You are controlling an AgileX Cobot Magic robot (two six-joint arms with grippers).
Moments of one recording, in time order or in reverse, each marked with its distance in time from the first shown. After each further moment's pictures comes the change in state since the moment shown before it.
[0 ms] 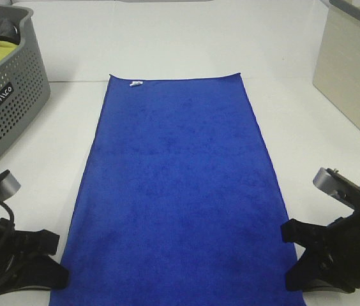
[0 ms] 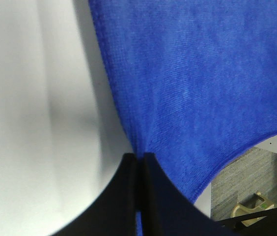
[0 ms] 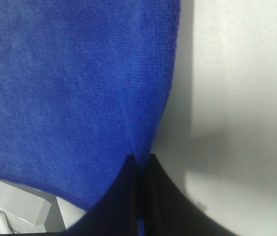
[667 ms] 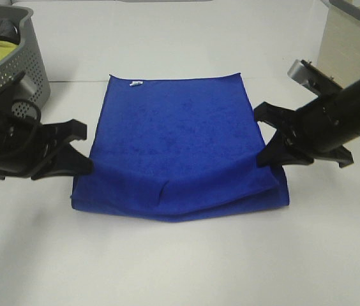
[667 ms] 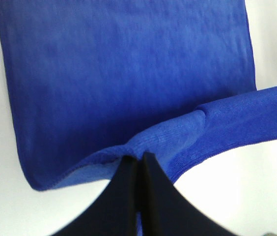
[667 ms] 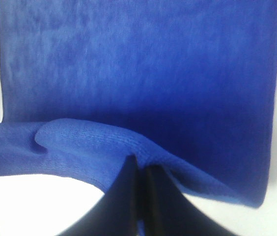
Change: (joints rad) left arm 0.000 0.050 -0.374 0.133 -0.091 -0.197; right arm 0.000 0.111 -0.517 -0.253 0.084 0.257
